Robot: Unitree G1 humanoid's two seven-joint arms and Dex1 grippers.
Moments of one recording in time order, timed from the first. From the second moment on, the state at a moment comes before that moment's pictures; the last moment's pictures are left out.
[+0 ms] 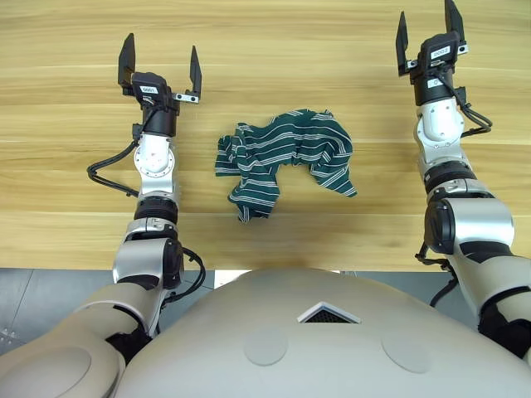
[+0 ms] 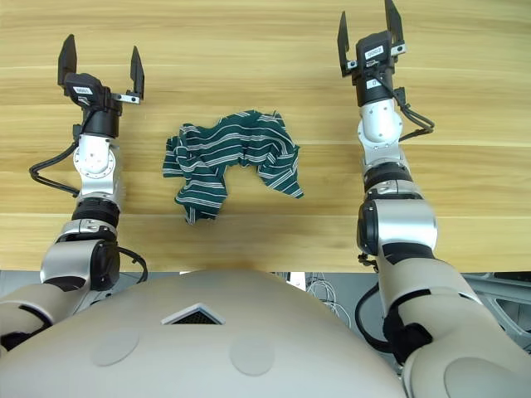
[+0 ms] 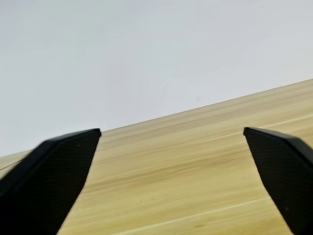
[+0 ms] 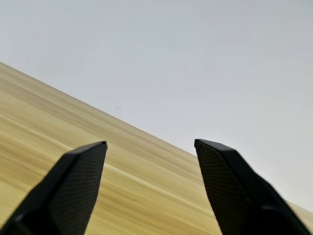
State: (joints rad) left arm -0.29 0.22 0.11 0.82 0.00 -0.86 -0.12; right arm -0.58 -0.34 -0.02 1.20 -0.17 -0.96 -0.02
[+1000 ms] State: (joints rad) left arm 0.50 0.27 0.06 -0.41 -0.35 -0.20 -0.16; right arm 0.30 -0.69 -0.12 0.11 0.59 -0.38 0.85
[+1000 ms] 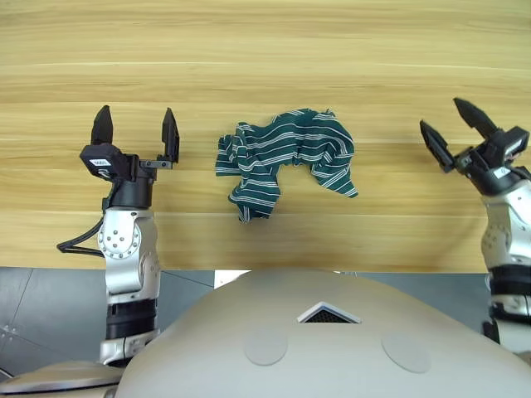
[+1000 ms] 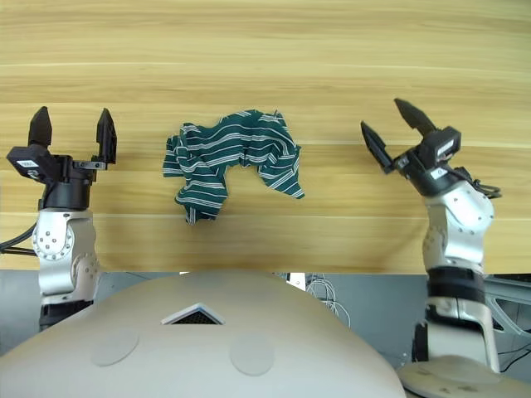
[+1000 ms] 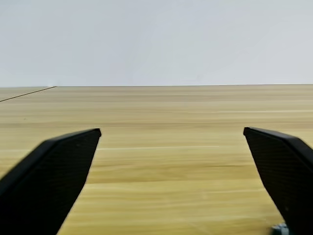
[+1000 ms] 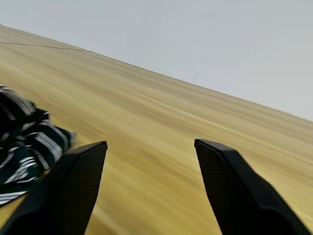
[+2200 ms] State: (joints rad) left arm 0.43 0.22 -0.27 -0.87 -0.24 0.69 0.11; right arm 0.20 -0.61 0.09 -0.50 0.59 0.67 0.46
